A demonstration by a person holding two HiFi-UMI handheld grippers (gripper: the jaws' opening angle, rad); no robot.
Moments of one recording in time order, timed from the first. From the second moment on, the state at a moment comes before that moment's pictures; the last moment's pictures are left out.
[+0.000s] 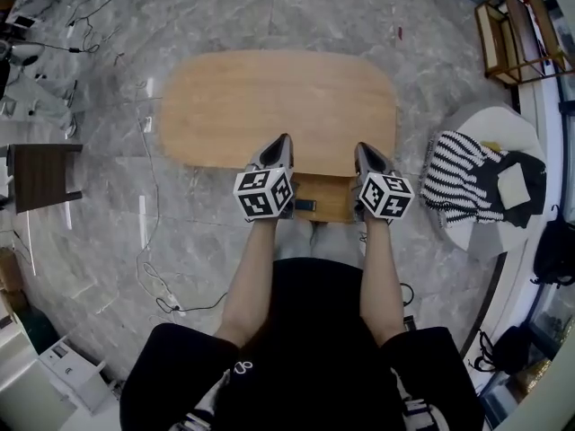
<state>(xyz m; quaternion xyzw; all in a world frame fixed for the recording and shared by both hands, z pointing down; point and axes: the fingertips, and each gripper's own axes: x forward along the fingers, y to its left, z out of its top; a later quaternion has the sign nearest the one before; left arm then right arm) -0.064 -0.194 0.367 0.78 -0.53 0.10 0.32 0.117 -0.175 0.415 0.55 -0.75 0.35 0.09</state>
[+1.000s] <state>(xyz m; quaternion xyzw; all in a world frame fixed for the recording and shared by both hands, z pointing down) -0.036 -0.242 0.086 0.84 -0.54 -0.05 0.09 0.128 -0.235 0.096 0.57 -0.82 0.08 -0.07</state>
